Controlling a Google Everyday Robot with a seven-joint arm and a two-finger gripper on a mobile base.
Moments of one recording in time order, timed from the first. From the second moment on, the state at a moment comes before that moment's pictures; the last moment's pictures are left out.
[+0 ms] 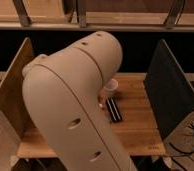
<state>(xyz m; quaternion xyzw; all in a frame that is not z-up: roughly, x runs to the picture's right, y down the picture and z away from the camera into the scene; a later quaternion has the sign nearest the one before) -0.210 0.086 0.793 -0.31 0.11 0.22 0.92</state>
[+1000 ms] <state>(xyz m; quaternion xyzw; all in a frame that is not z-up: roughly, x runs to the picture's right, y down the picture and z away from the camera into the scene) -0.212 0.153 0.858 -0.42 0.12 0.22 0.87</state>
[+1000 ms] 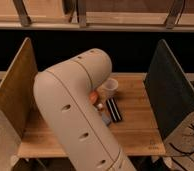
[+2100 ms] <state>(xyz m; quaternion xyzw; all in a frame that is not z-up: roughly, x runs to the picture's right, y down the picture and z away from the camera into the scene) -0.186 0.163 0.880 -0.44 0.17 0.24 0.85</state>
